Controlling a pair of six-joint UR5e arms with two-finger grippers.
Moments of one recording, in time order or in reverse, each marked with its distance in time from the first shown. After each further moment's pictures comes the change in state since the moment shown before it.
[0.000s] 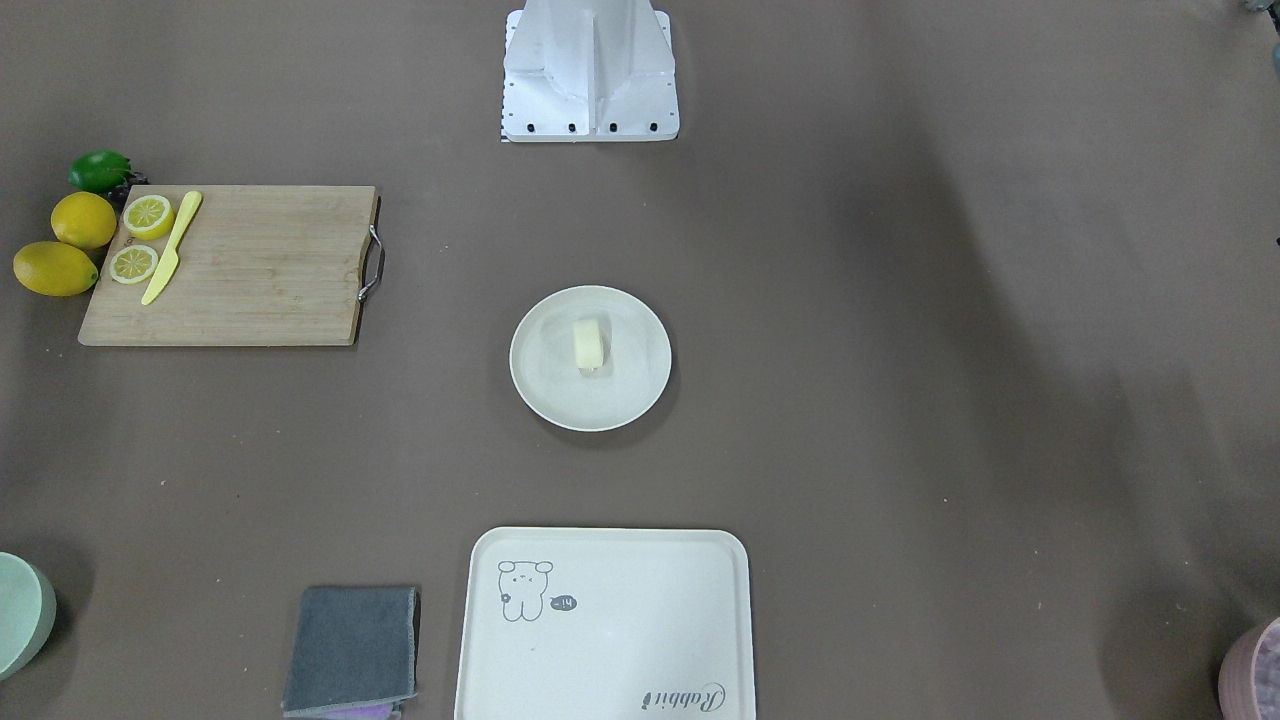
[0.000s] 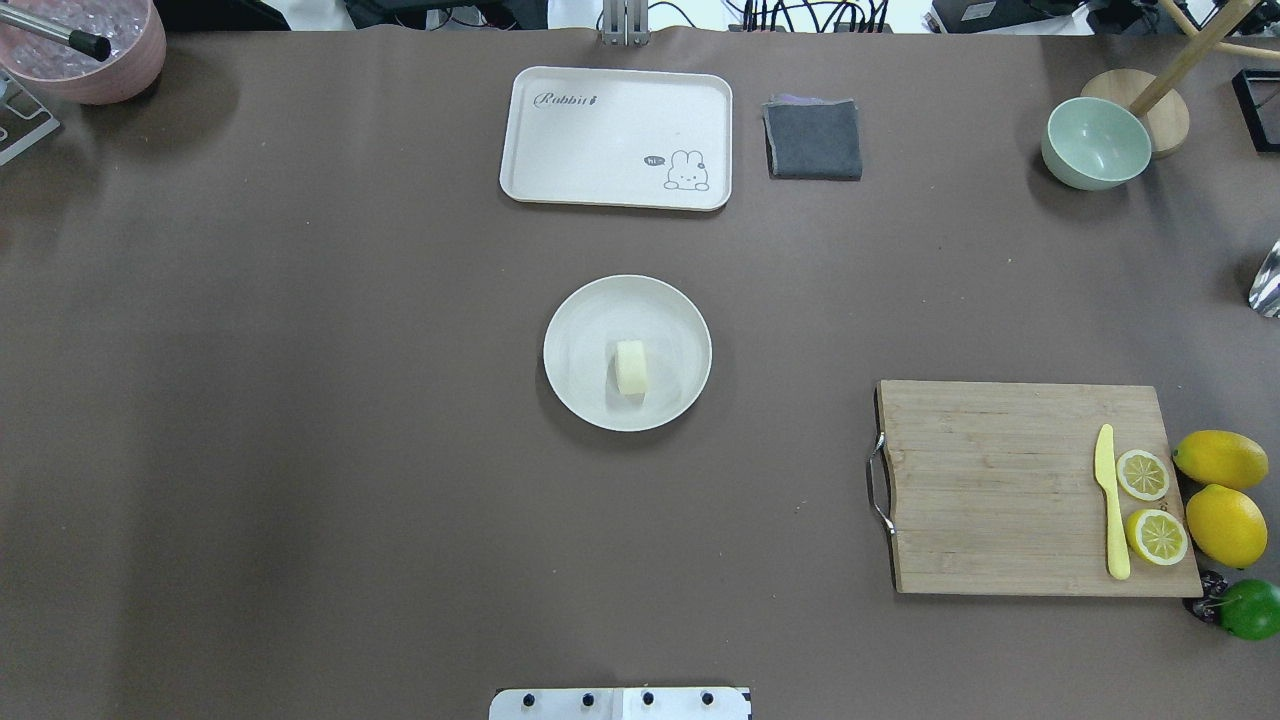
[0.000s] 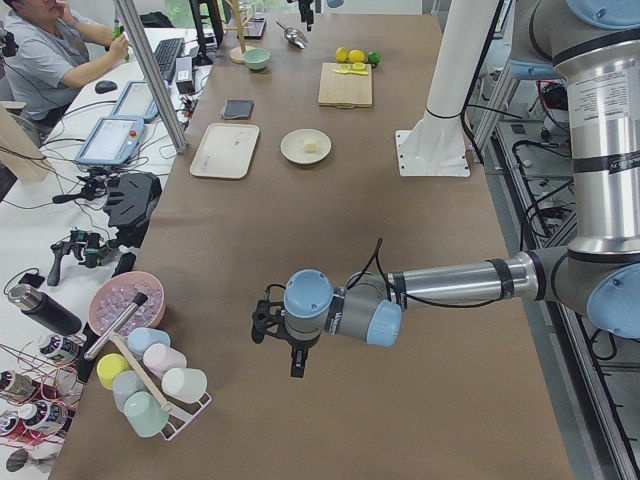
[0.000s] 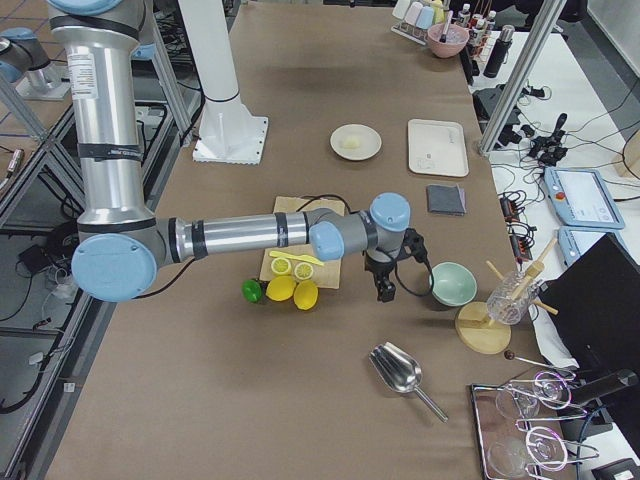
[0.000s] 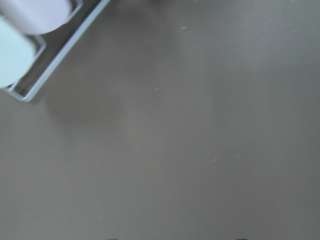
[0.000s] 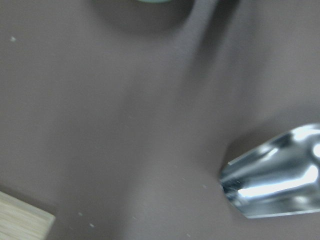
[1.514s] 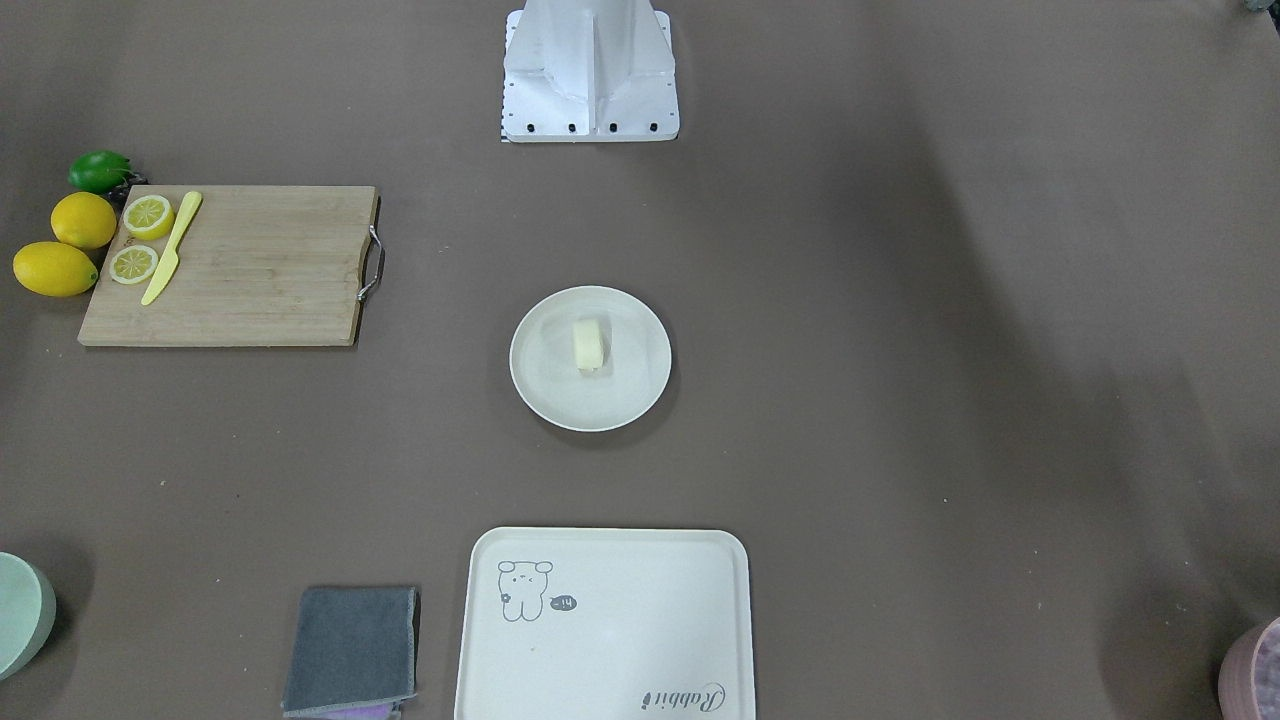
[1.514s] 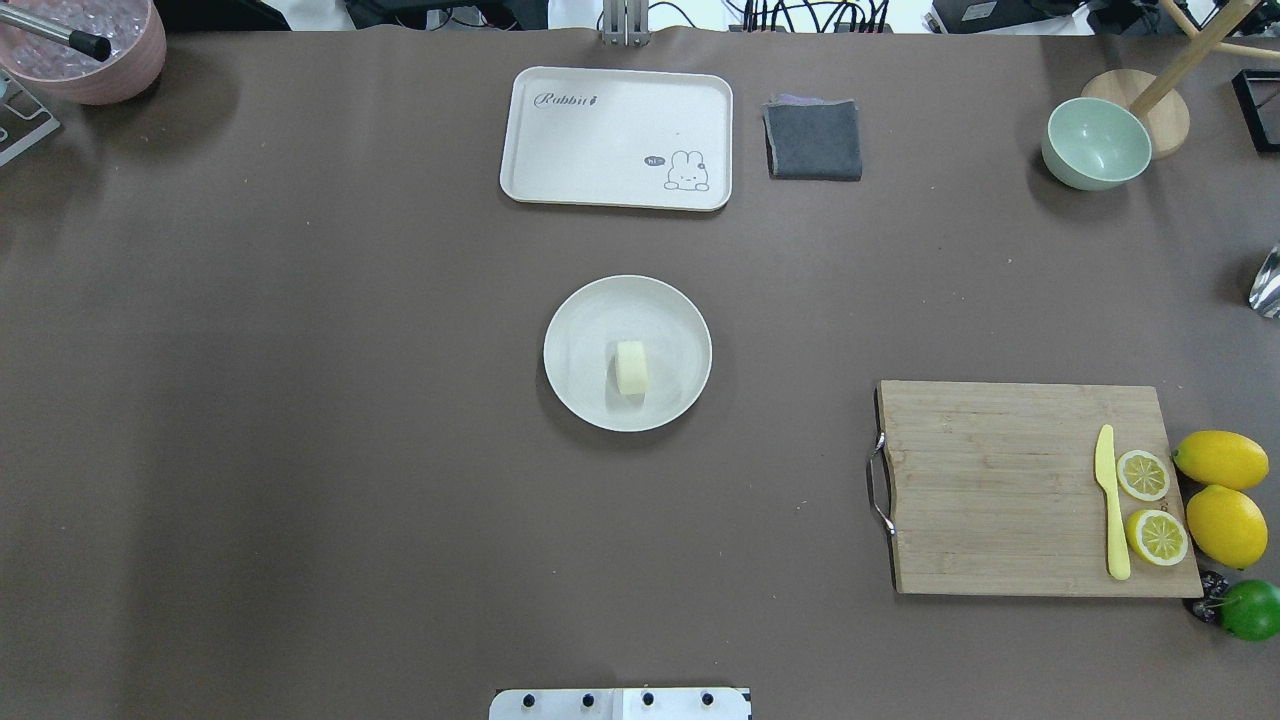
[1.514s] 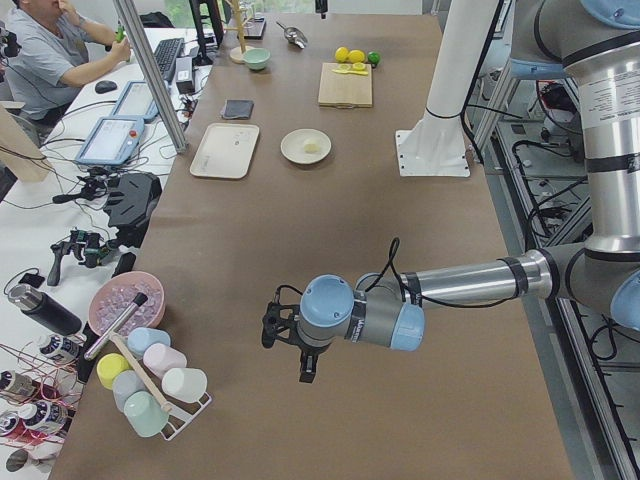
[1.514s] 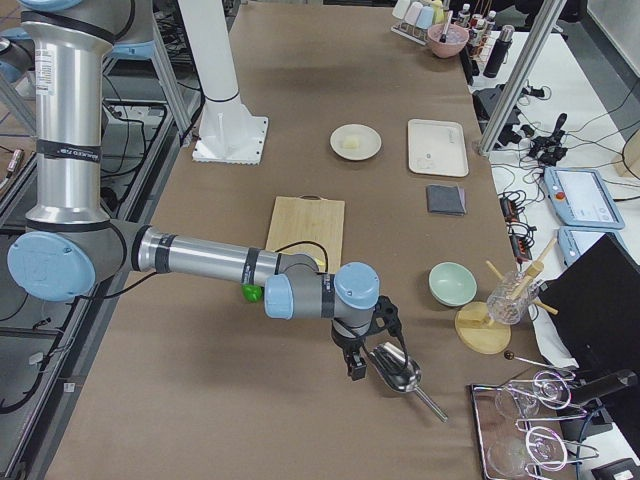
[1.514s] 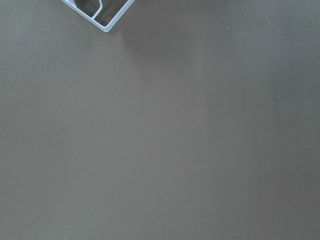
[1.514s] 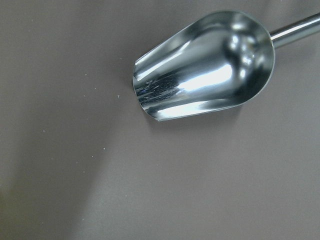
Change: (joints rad) left arm -0.067 0.029 -0.052 0.011 -0.044 0.046; right arm 0.120 -0.092 -0.050 0.004 -0.022 -0.139
